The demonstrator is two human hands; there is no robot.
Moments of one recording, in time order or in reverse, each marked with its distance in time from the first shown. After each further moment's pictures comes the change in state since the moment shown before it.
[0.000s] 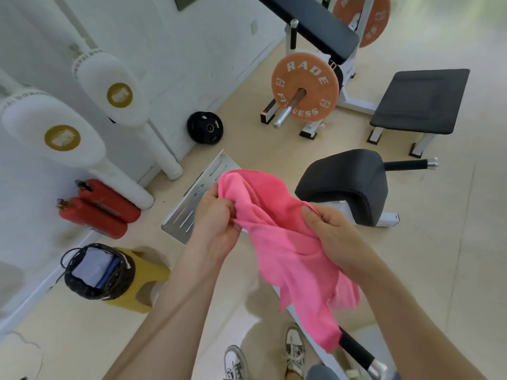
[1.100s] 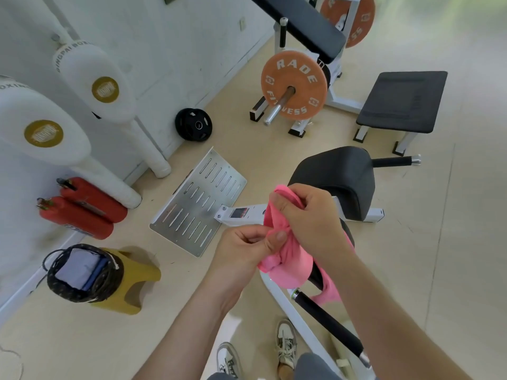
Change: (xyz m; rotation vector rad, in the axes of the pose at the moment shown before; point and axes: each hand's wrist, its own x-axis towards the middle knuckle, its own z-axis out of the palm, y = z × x) left_hand -0.063 -0.032 -0.026 0.298 -0.462 0.061; right_hand 0.006 -0.030 0.038 -0.156 0.248 -0.090
